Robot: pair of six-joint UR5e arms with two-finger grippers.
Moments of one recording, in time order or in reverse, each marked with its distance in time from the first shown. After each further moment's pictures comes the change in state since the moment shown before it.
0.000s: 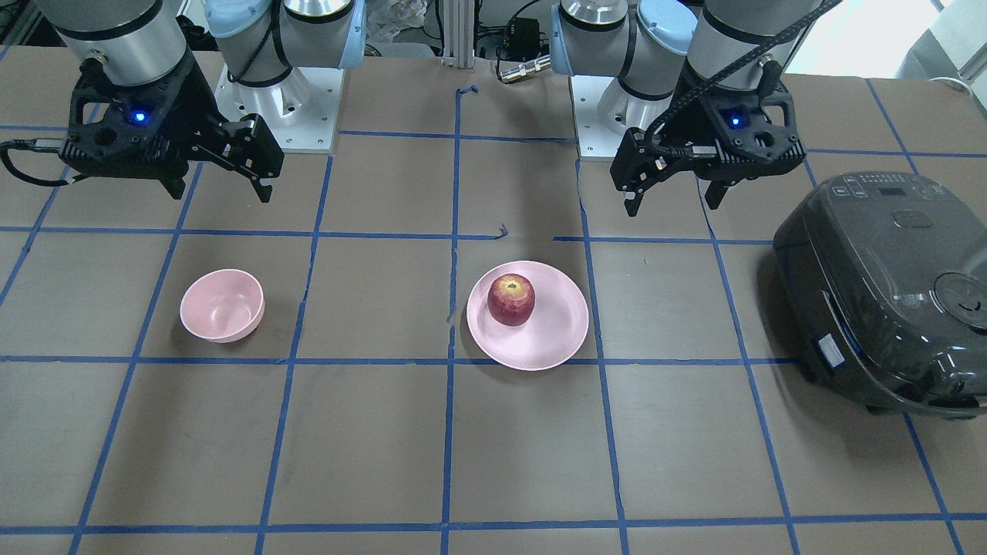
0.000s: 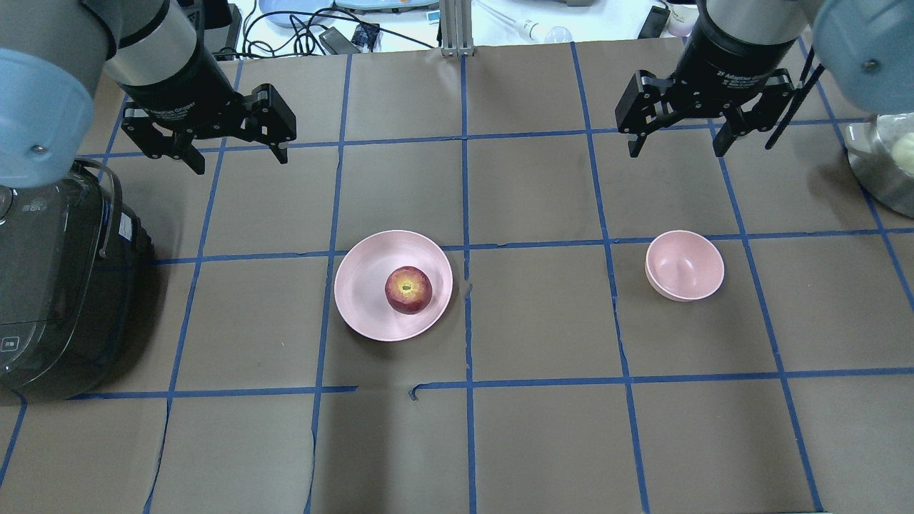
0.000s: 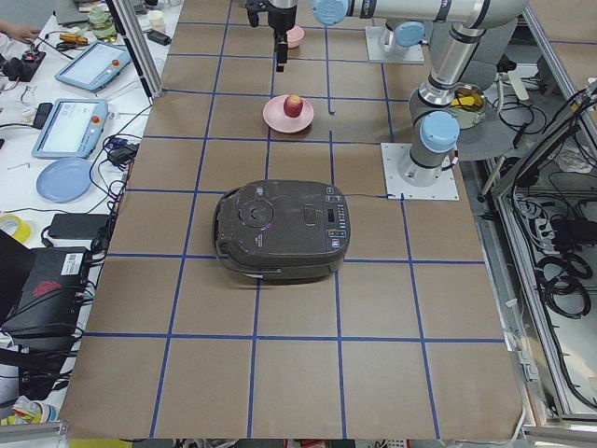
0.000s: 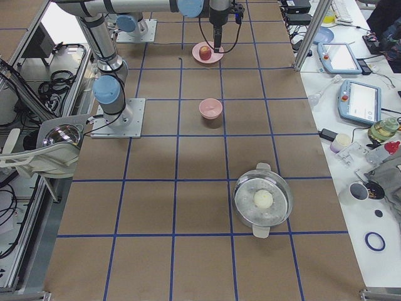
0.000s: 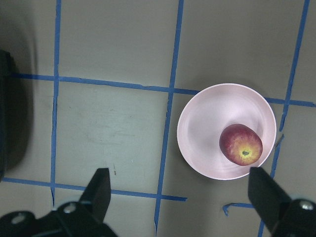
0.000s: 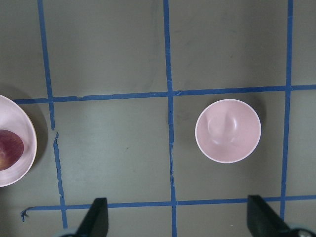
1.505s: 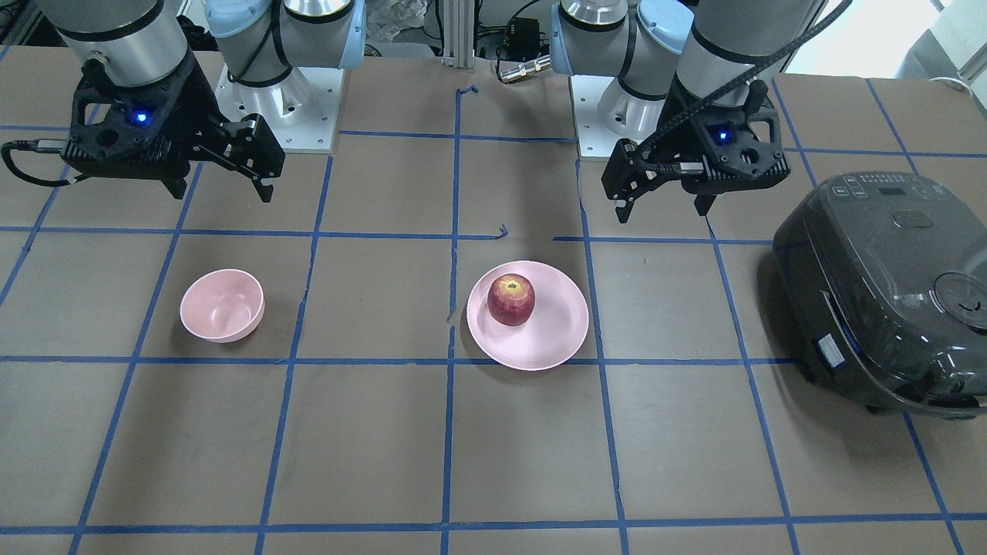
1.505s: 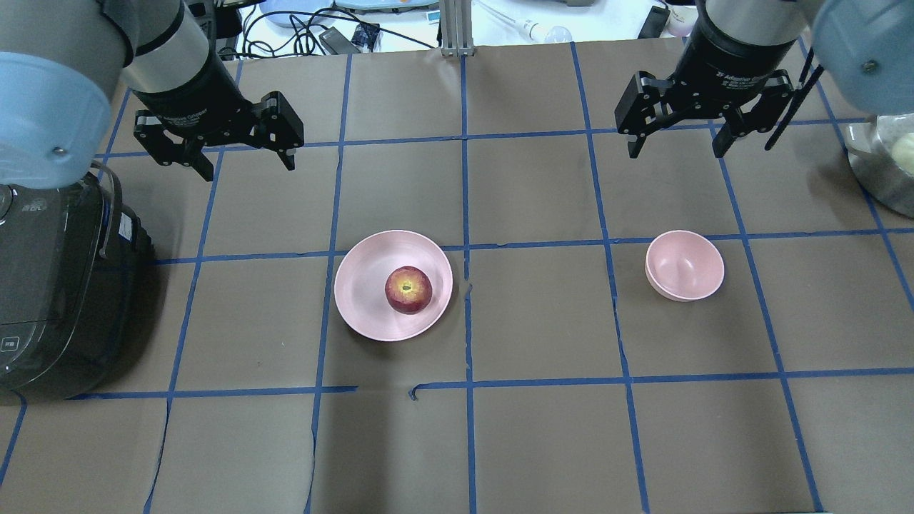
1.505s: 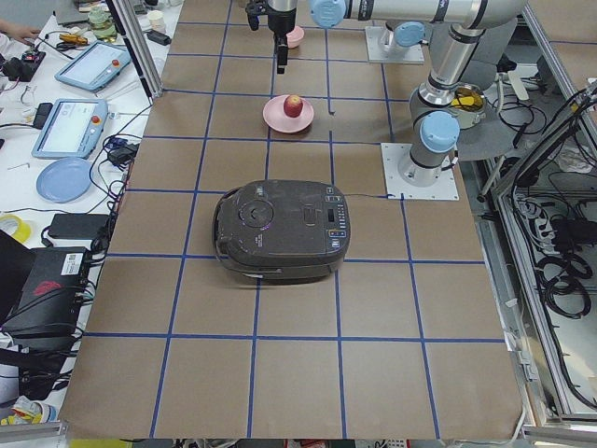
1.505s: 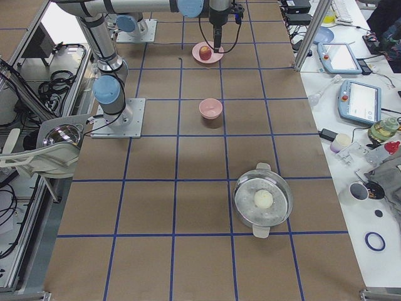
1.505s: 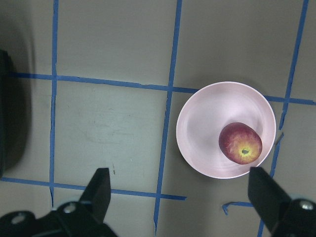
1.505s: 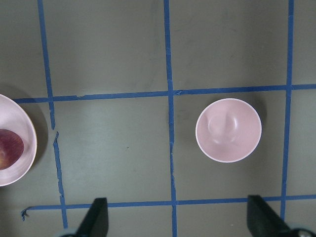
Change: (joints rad) left arm -0.012 -0.024 -0.011 0.005 0.000 -0.021; right arm -0.001 0.000 0.001 0.001 0.001 0.000
